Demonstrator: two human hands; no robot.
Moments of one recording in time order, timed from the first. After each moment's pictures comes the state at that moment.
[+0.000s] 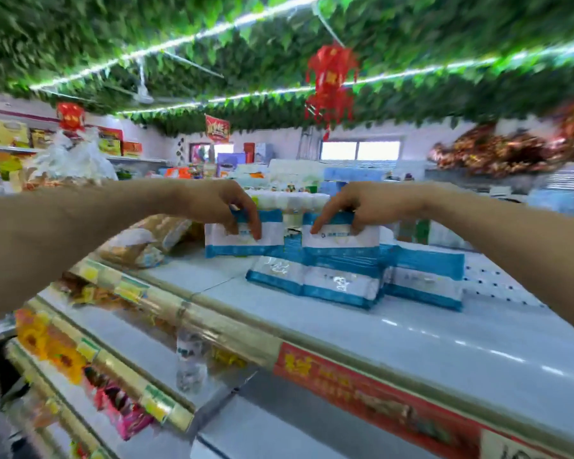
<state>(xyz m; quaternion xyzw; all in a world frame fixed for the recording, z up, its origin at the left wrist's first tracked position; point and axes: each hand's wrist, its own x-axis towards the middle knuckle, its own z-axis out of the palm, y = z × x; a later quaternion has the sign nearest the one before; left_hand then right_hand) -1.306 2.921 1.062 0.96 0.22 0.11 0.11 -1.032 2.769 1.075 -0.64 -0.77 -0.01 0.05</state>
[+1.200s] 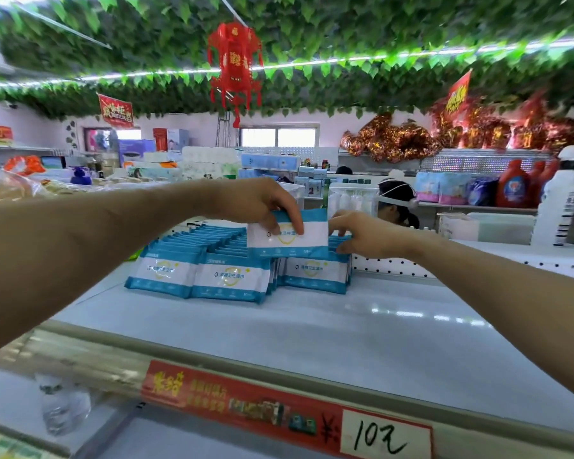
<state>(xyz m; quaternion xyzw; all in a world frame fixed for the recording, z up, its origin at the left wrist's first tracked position) -1.082 2.842 1.054 0.98 0.01 0.09 0.20 -0.867 2.678 0.997 -0.76 -0.63 -0.05 0.14</state>
